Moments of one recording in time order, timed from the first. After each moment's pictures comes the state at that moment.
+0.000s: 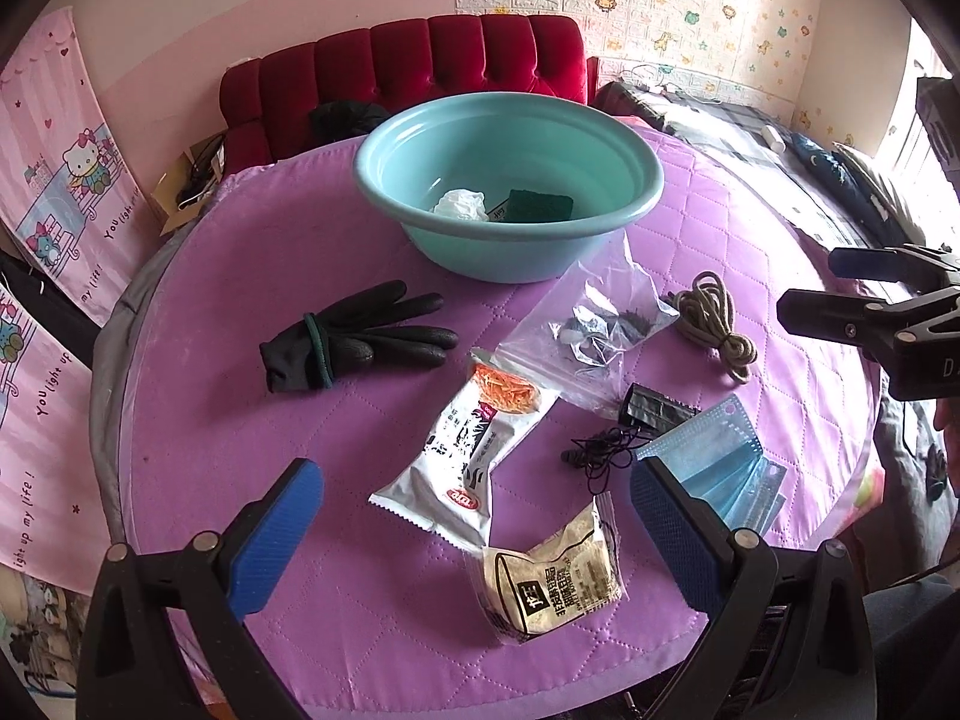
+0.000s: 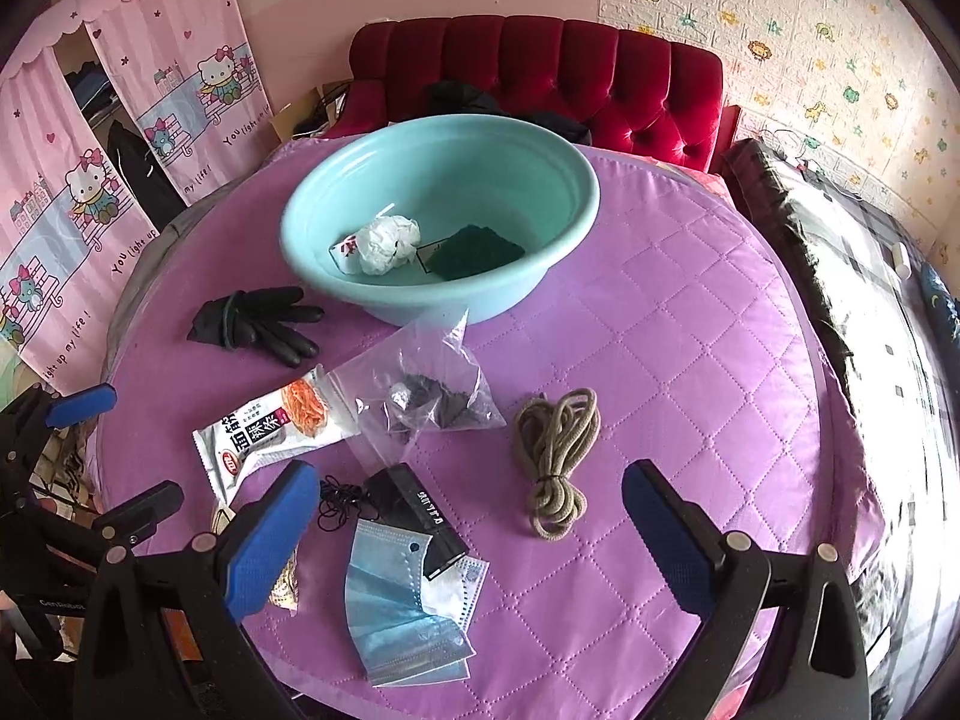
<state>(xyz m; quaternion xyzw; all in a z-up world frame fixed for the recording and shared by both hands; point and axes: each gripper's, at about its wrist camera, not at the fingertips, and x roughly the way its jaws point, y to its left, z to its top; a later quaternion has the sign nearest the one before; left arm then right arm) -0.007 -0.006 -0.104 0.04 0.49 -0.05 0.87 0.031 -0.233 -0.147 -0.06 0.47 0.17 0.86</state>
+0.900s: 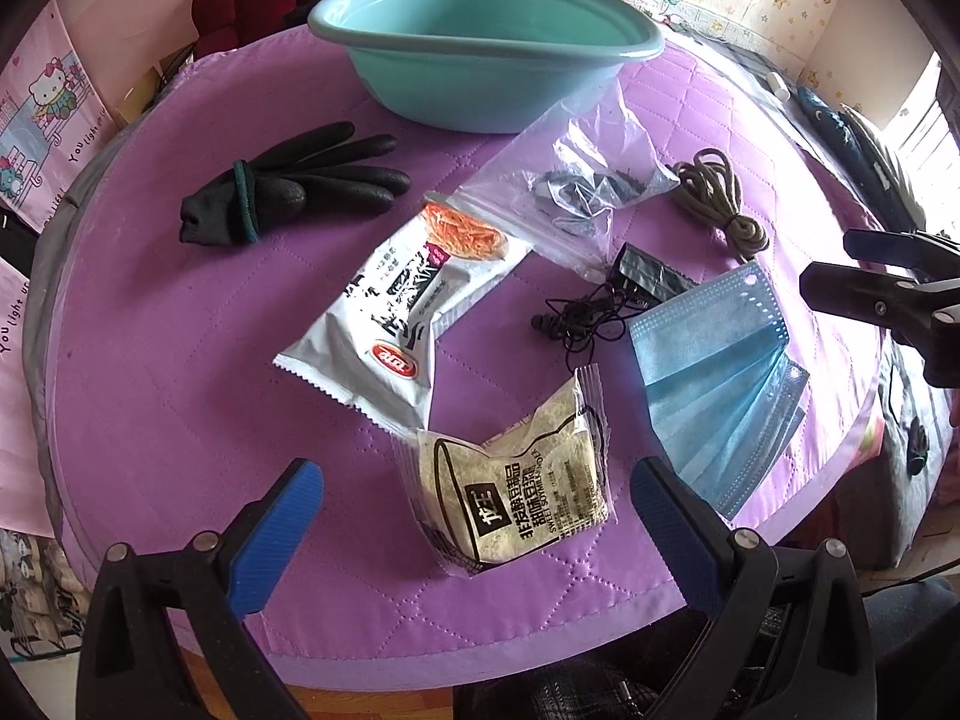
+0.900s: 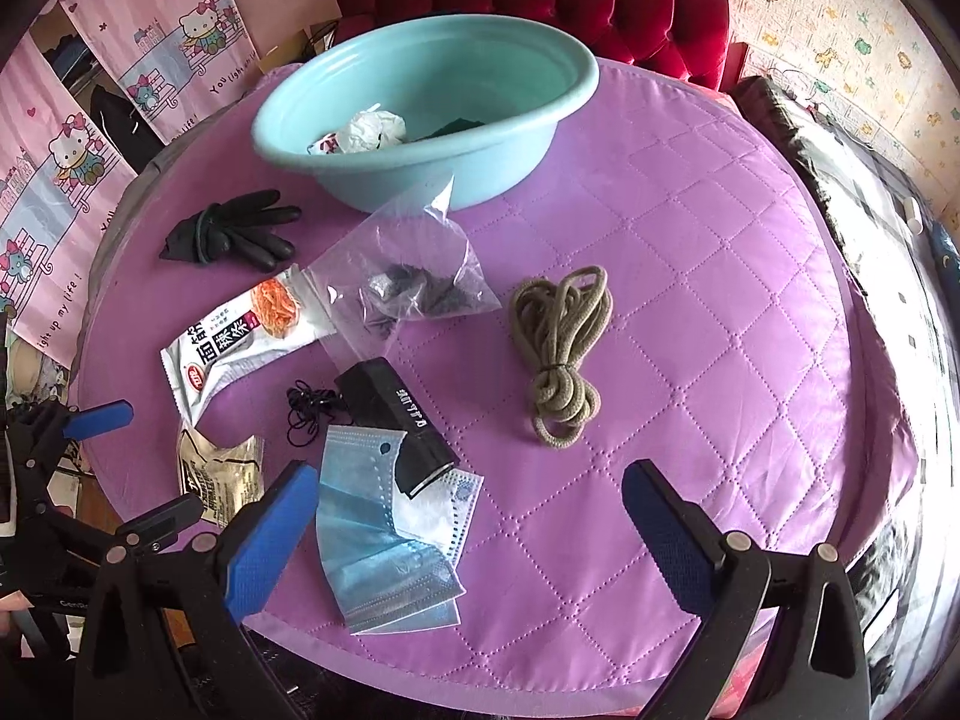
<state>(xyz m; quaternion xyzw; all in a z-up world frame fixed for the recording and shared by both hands) -0.019 -0.018 -0.171 0.01 0.58 -0.07 0.81 0.018 -0.244 -0.201 -0.06 0.54 0.17 0.82</state>
